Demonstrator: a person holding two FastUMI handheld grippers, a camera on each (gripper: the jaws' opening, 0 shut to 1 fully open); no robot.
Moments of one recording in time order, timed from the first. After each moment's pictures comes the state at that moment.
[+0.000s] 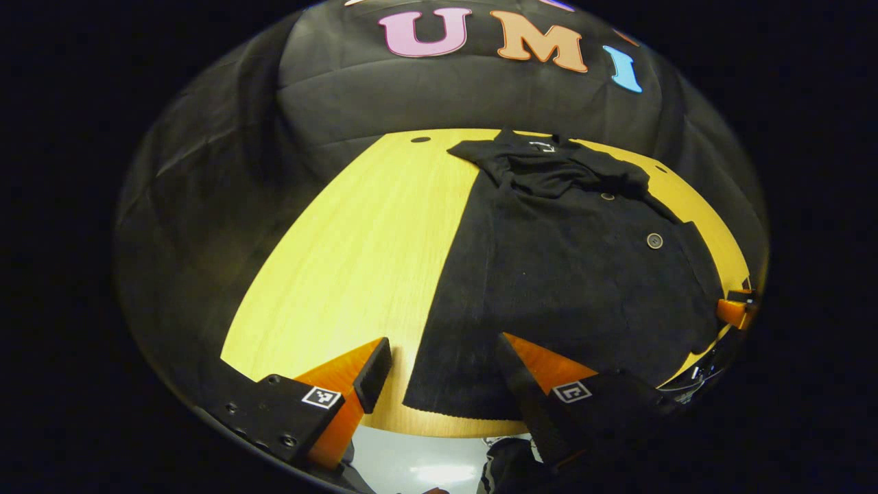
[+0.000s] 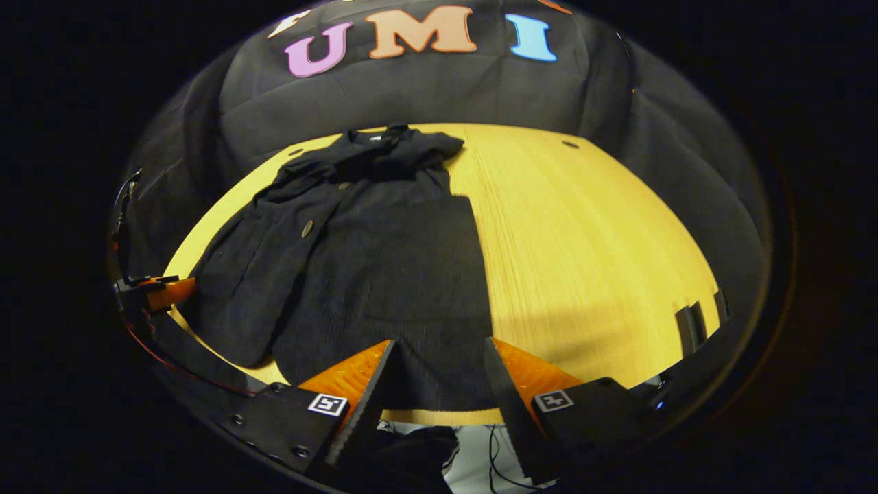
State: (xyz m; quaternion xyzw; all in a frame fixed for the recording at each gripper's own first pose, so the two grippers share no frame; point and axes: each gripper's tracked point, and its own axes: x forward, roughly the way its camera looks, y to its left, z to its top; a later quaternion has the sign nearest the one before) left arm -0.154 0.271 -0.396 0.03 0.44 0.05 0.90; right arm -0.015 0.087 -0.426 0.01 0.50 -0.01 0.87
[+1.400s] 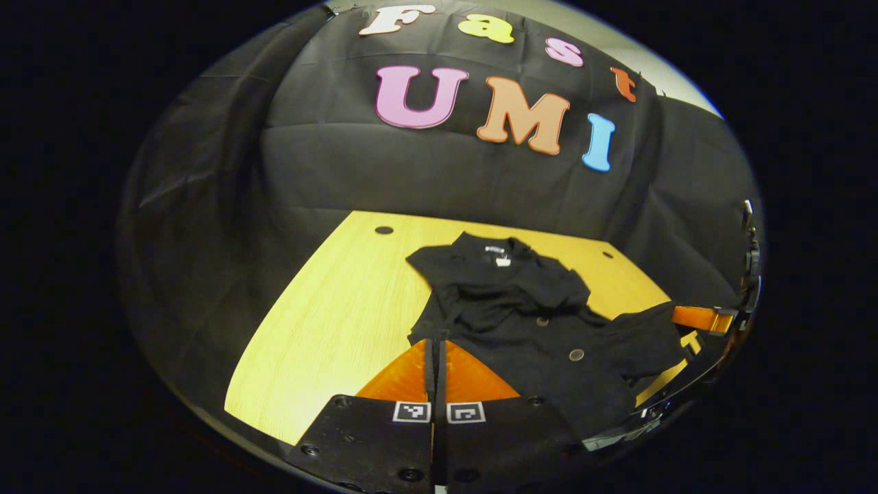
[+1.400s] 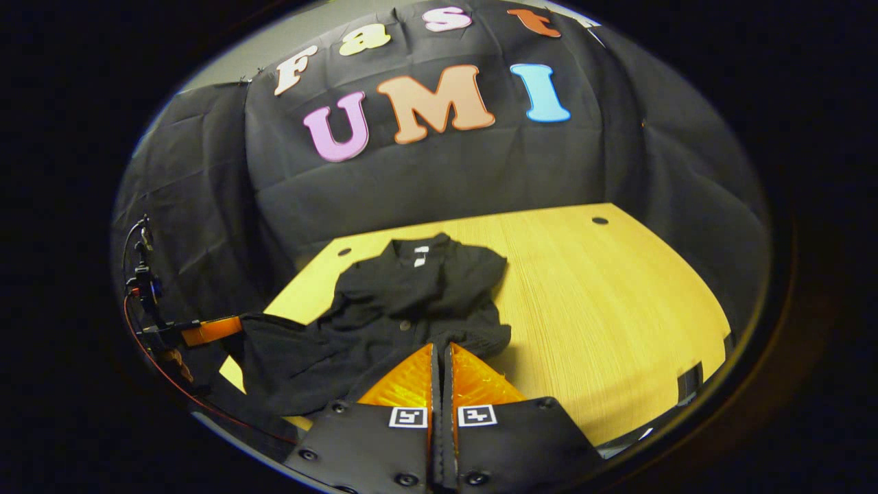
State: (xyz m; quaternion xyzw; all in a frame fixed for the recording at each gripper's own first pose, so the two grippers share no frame) left arm -0.046 0.243 -0.253 -0.05 0.29 -0.03 0.96; right arm 0.095 0.138 -0.269 0.09 0.33 0.06 0.94
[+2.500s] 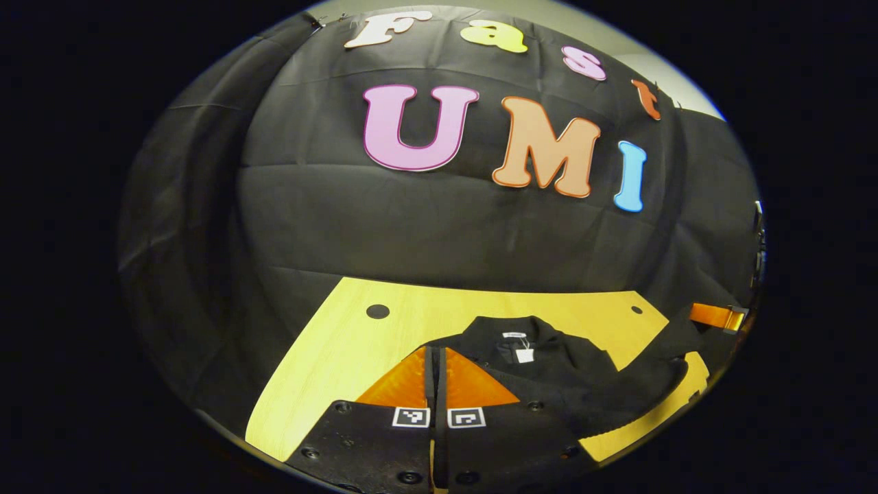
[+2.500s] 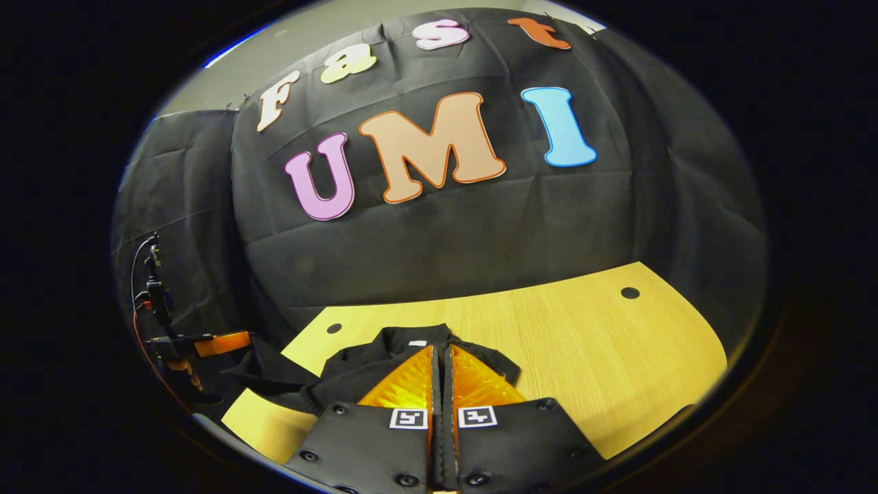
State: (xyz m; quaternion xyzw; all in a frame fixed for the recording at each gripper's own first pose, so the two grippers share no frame) left arm 0.161 0.252 -0.241 -0.03 0.25 0.00 0.97; right arm 0.304 0.124 -0.224 0.10 0.27 0.06 0.95
